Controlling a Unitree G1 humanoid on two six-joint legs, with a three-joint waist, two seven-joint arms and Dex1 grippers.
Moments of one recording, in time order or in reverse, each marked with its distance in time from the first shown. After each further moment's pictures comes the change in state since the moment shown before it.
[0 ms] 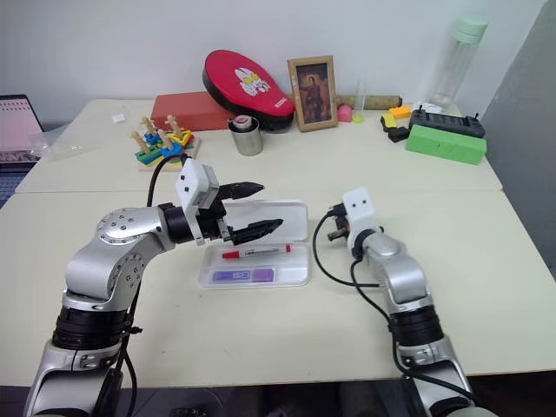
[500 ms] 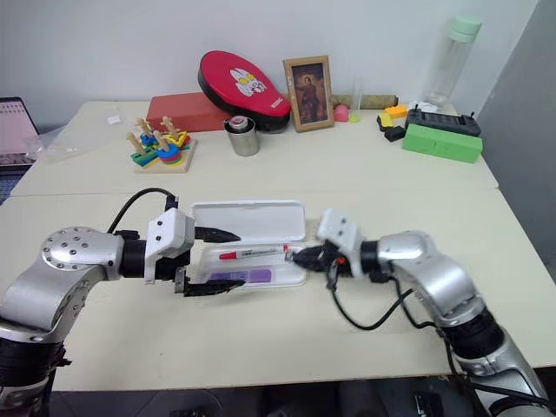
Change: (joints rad) left arm 0.201 0.283 0.001 -0.081 0.021 -0.103 -0.235; right arm 0.008 -0.319 0.345 -0.256 0.157 -0.025 0.575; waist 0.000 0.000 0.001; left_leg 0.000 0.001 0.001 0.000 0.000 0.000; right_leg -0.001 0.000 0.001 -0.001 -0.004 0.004
